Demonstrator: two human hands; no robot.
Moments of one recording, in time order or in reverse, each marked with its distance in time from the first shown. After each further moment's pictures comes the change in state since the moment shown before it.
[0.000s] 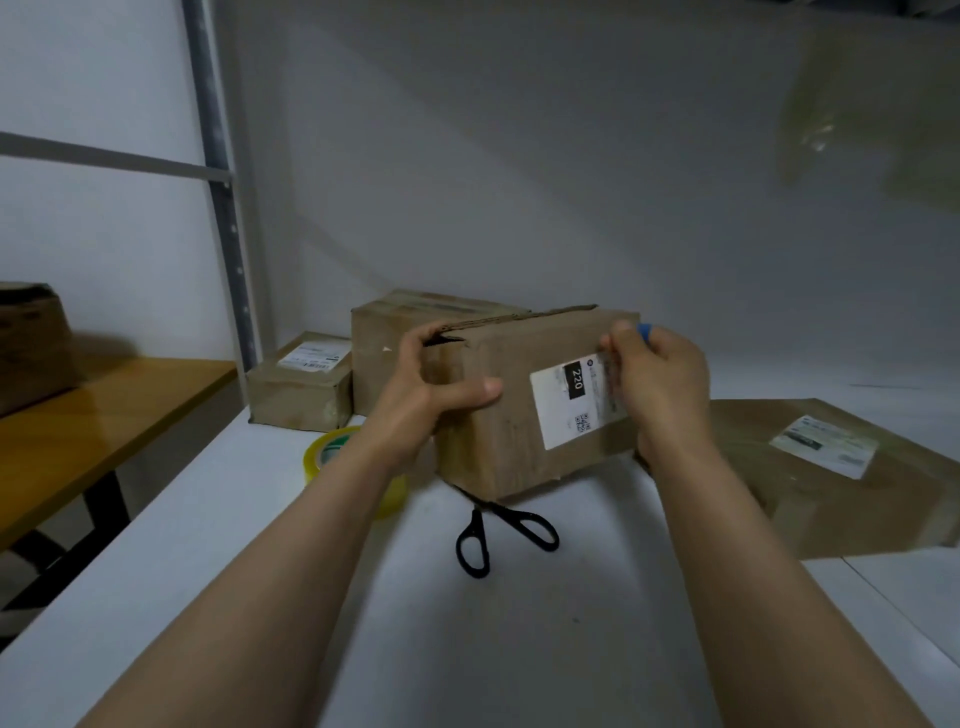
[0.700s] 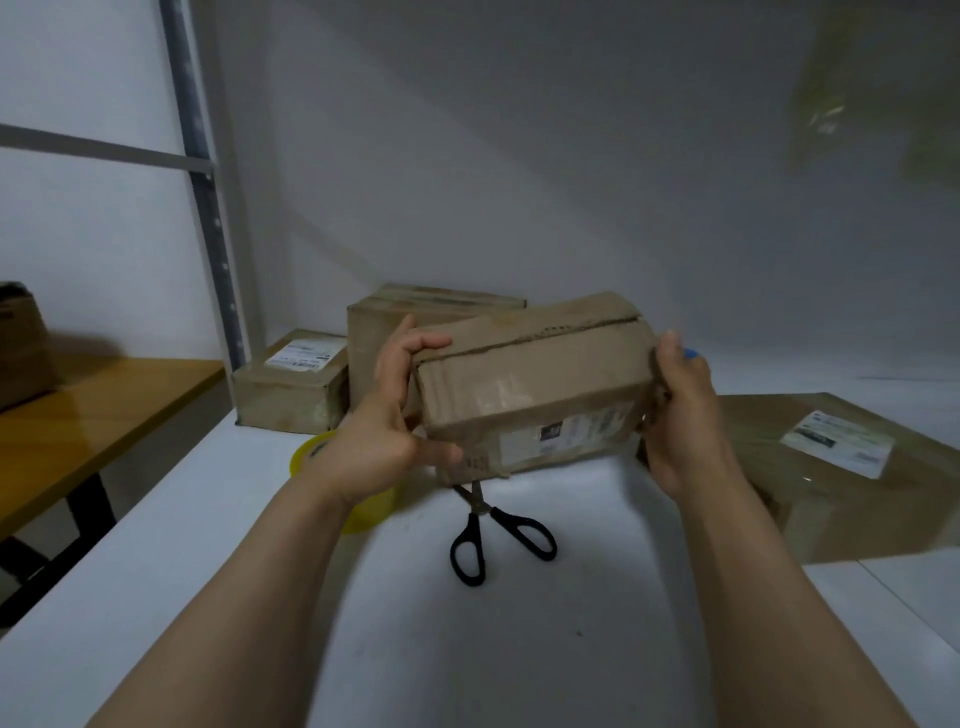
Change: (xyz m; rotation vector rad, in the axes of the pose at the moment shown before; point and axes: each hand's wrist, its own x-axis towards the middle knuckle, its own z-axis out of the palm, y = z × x) left_hand -0.007 -0.022 -0.028 0.264 -0.201 0.268; right_hand 0.011 0.049 -0.015 0.447 -0.200 0.116
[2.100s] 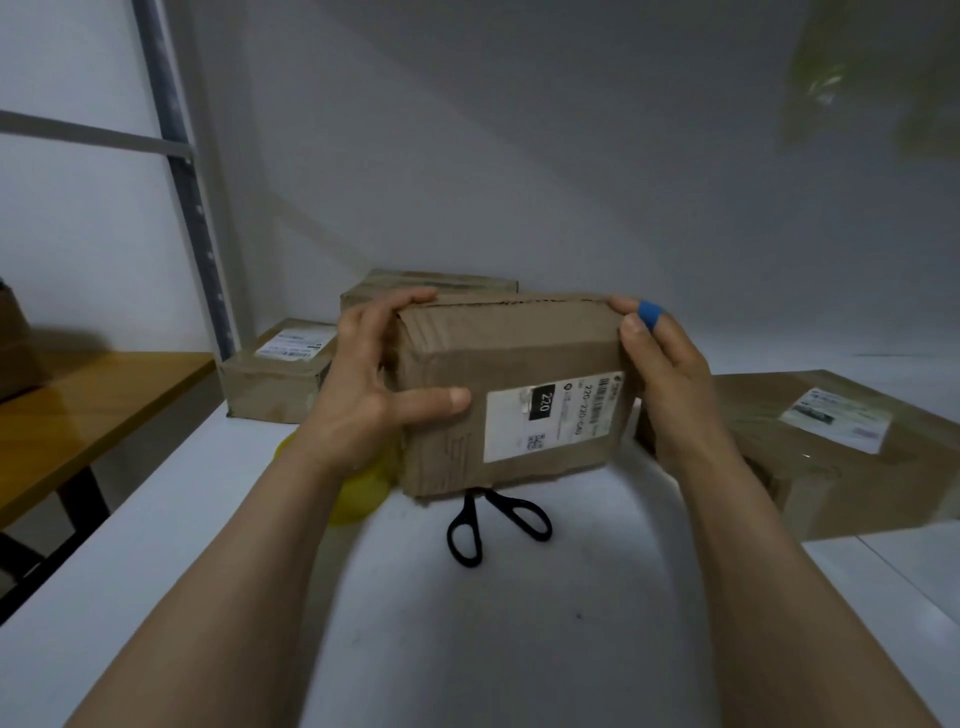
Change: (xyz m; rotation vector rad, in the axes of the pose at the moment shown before) left_hand 0.002 0.025 -0.005 0.138 0.189 0.050; right_hand -0.009 -0.007 0.001 -0.316 -0.090 -0.209
